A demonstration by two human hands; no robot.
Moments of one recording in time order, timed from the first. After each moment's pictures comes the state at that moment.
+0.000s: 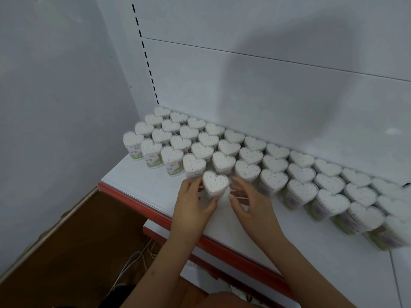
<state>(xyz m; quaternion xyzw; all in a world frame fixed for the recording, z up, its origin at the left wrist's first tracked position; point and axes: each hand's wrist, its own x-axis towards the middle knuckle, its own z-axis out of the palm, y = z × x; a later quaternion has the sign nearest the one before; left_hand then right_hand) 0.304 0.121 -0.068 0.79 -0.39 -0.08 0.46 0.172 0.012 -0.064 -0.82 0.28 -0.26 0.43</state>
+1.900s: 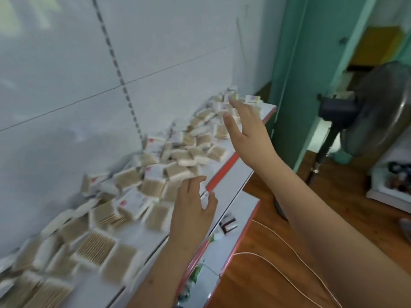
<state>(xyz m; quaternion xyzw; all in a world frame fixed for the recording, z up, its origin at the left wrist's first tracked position) -0.576 -0.068 0.006 0.35 -0.83 -0.29 0.32 -0.750 -0.039 0.117 -0.51 0.72 -0.47 -0.01</state>
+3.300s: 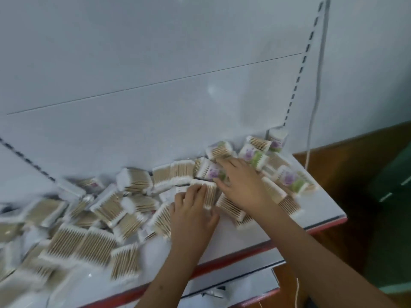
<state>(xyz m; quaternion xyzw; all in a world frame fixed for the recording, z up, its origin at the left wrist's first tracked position) -1.030 -0.319 -0.060 0.65 -0.72 0.04 0.26 -1.186 -0.397 -0.021 -0.79 0.56 -0.23 0.08</state>
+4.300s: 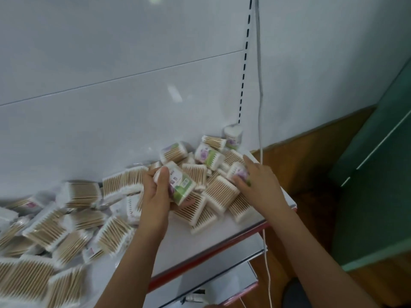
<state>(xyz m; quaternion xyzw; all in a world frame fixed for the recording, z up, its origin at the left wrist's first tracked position) -1.089 -0.344 -0.002 0.53 -0.40 -0.51 0.55 -1.325 -0.374 -0.051 -0.68 0.68 -0.27 0.08</state>
